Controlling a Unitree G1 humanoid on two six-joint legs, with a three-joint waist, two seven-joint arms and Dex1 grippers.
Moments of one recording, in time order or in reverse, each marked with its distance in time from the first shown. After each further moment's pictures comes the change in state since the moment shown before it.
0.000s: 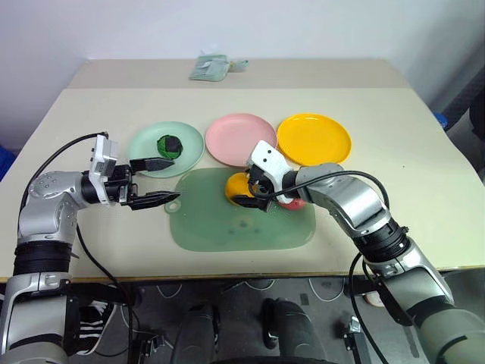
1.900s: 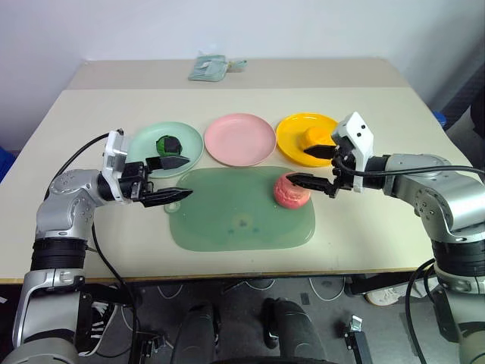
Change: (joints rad) left arm -0.032 -0.056 -0.041 -0.038 -0.045 0.078 -0.026; right arm 0.186 -0.327 -0.402 -0.165 0.217 0.030 0.138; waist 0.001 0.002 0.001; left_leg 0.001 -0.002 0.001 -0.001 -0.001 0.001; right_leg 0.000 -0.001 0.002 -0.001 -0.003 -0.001
